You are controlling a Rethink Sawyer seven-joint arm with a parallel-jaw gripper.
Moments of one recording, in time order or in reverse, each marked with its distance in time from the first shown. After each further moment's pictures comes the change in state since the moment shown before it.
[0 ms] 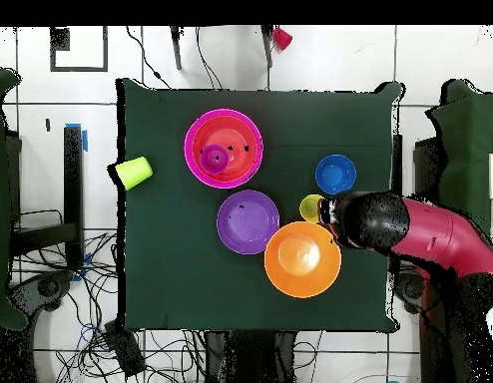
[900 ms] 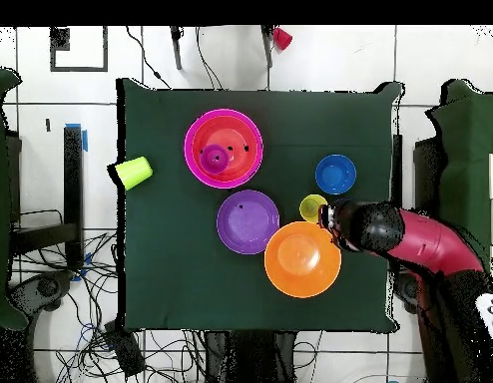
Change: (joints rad) arm -0.055 0.159 0.003 0.003 -0.004 -0.140 0.000
